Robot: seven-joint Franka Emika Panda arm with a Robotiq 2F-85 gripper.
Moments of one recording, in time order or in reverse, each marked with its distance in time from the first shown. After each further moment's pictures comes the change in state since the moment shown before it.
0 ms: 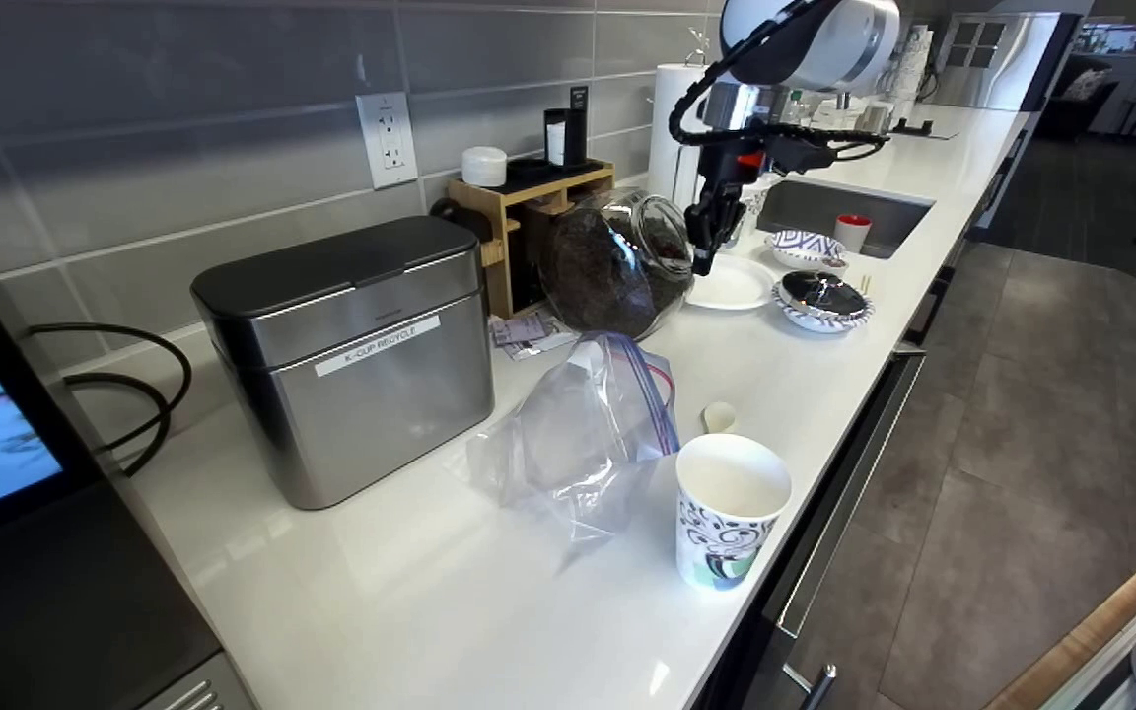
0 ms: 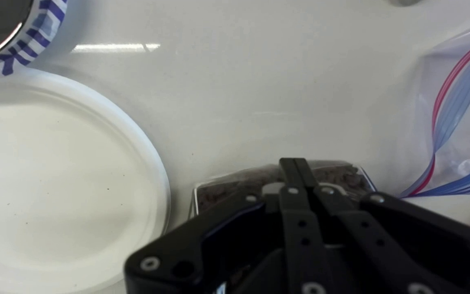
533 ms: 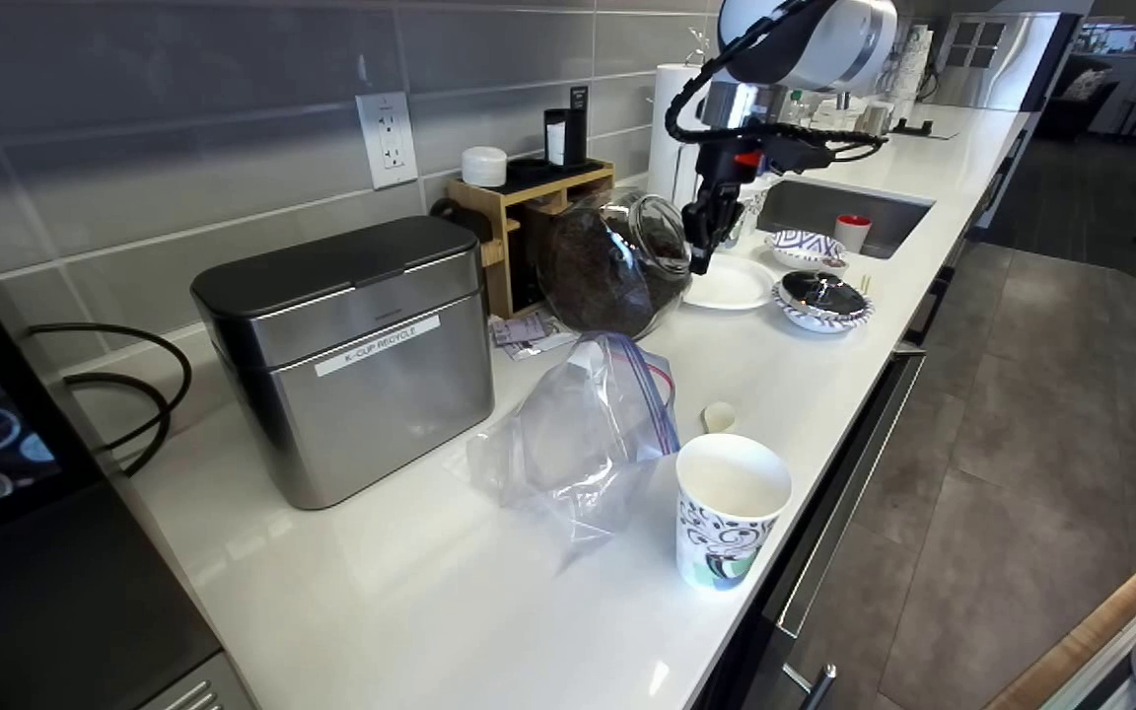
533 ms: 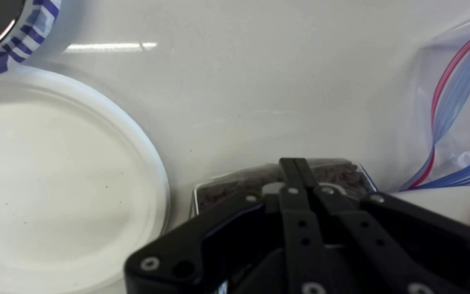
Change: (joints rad) arm -0.001 0.008 0.000 0.012 0.013 0.000 0.007
